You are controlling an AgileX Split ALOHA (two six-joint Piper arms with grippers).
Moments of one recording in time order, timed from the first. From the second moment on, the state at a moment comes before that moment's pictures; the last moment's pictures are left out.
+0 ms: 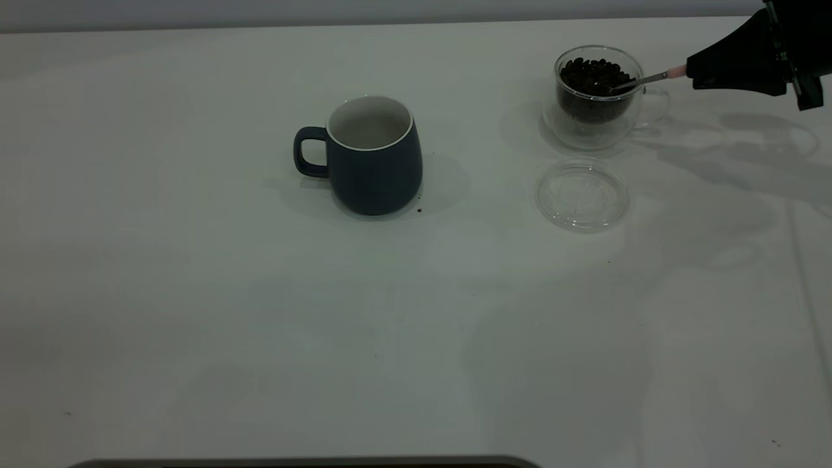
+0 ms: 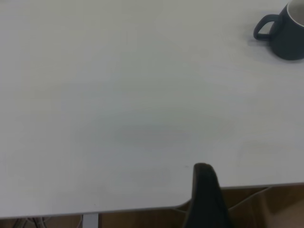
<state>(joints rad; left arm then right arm) -0.07 -0.02 -0.49 -0.01 1.13 -0.02 -0.28 2.46 -1.42 1.36 0.98 -1.16</state>
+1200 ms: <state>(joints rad) -0.07 -0.02 -0.49 -0.01 1.13 -0.02 -0.41 2.46 -1.42 1.40 1.12 -0.97</state>
